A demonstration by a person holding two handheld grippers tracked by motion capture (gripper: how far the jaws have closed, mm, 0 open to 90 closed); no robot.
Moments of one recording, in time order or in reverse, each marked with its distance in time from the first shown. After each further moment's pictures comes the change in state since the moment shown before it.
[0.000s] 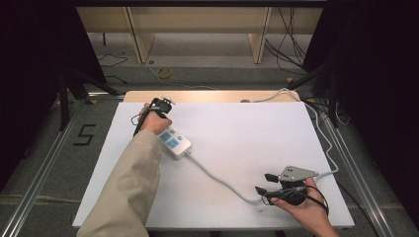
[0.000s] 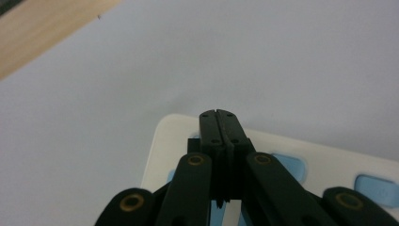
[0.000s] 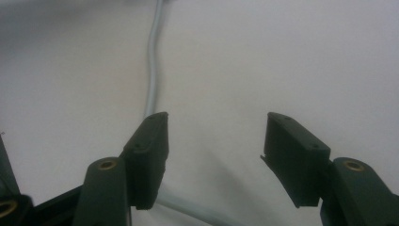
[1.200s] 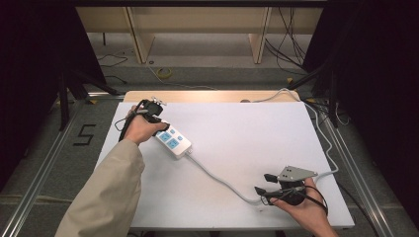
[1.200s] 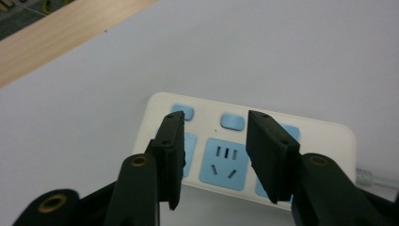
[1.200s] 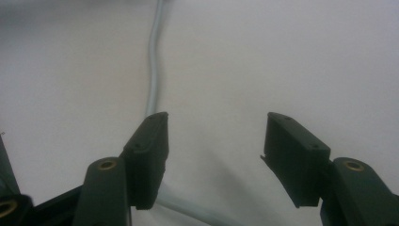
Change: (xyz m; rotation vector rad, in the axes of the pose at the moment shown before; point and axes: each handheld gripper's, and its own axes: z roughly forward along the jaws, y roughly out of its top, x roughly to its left) left arm -0.003 -0.029 -0.061 -0.118 -0.107 -0.039; right arm 0.001 0.000 0.001 0.005 0.001 -0.001
